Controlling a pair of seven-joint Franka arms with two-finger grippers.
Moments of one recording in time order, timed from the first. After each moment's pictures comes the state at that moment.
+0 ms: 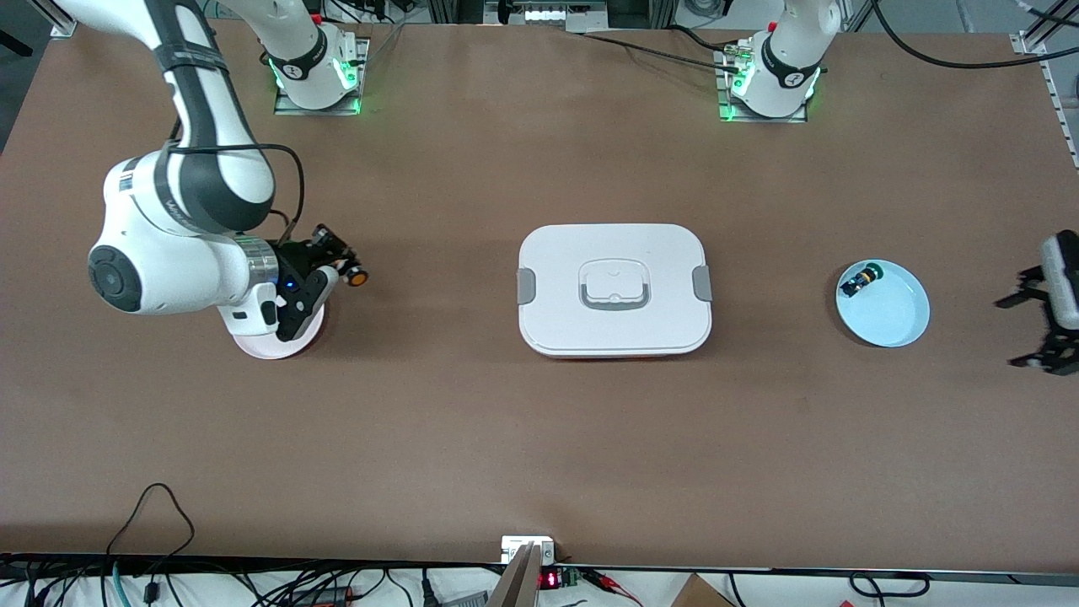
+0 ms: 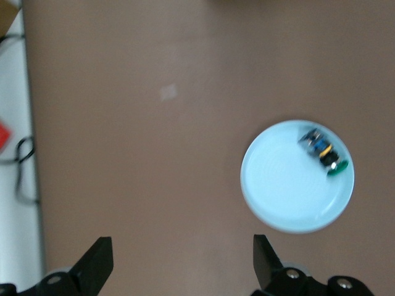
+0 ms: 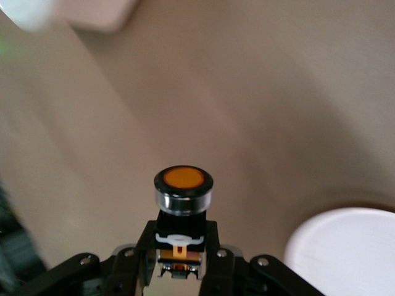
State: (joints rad) left arm 0.22 0.36 0.12 -1.51 -0.19 1.95 2.04; right arm 0.23 0.40 -0.03 -1.65 0.25 1.69 -0.82
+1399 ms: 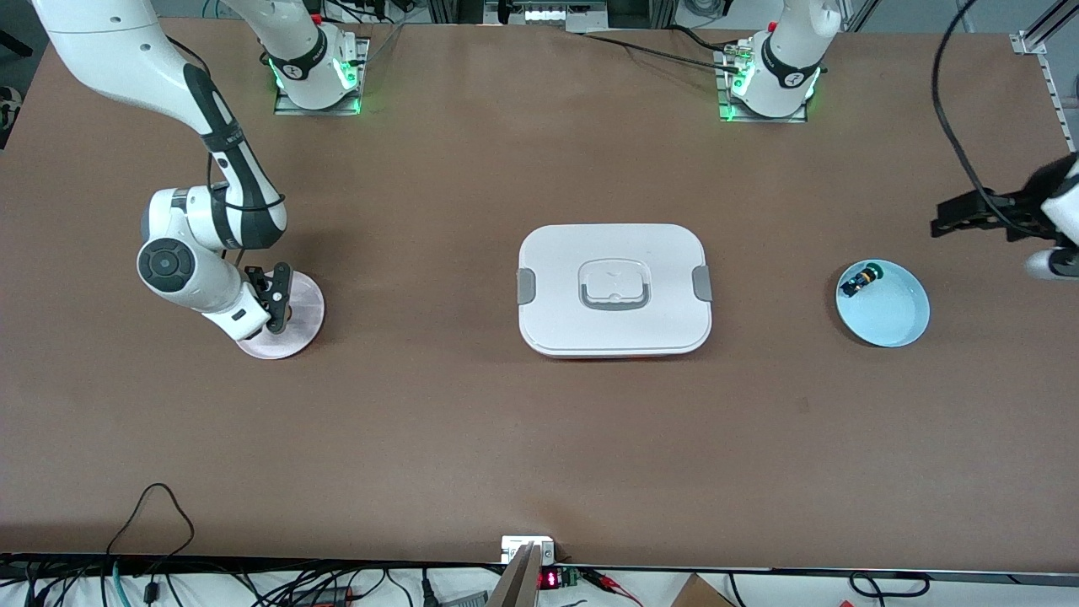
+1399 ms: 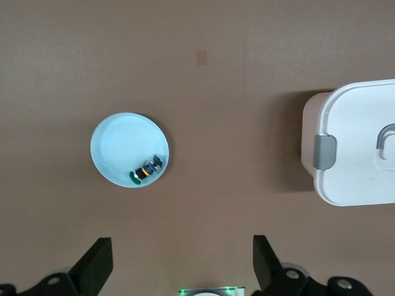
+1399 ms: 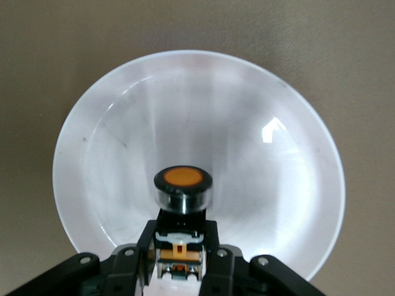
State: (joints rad) left arm -0.07 0.19 0.08 -1.36 -0.03 1.38 0.02; right arm 0.06 0.48 -0.04 -2.05 -0.20 2.40 -1.36
